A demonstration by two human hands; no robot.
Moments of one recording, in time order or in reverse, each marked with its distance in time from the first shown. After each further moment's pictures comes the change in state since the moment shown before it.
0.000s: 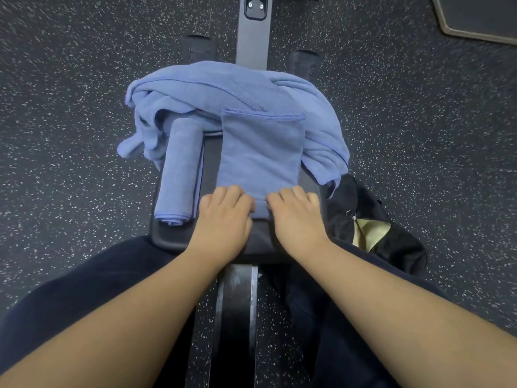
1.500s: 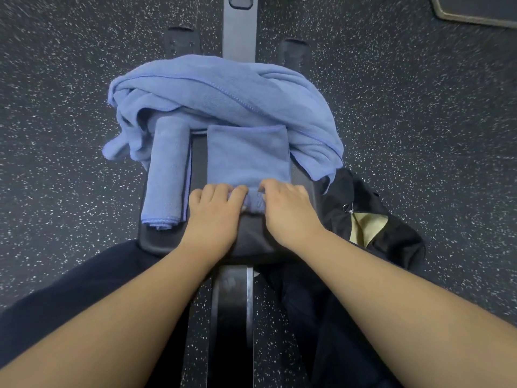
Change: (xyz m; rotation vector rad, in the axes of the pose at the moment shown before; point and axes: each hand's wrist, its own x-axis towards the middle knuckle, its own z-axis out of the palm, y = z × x) left_hand 0.007 -0.009 0.011 0.086 -0.119 -0.013; right_hand 0.017 0.006 -0.014 0.285 -0.297 0.011
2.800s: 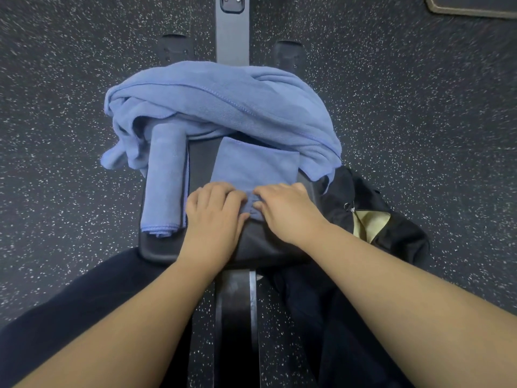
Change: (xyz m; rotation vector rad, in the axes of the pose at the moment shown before) left_hand -0.004 0.005 -0.010 -0.086 0.173 0.047; right_hand 0.007 0.007 -0.004 0.013 -0.013 -0.096
